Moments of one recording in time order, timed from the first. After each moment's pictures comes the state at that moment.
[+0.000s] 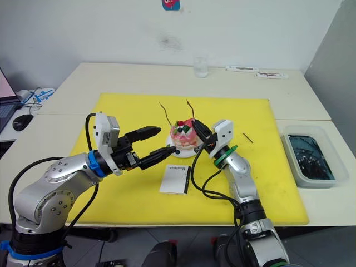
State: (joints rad) left arm -0.28 0.62 0.14 -0.50 -0.75 0.69 -0.68; right arm -0.52 0.00 0.07 0.34 0.22 -0.20 0.53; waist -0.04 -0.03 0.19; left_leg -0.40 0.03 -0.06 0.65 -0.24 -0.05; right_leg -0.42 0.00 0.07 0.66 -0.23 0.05
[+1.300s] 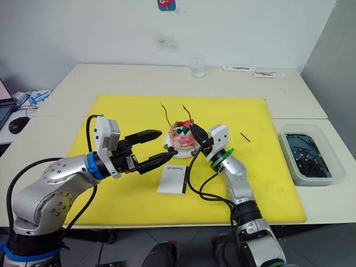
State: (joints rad) left arm -0.26 0.63 0.13 -0.50 -0.72 0.67 -0.73; right arm -0.52 0.03 0.09 0.43 0.18 -0.27 0.52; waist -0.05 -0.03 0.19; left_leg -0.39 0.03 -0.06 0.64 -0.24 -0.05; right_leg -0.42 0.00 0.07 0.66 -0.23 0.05
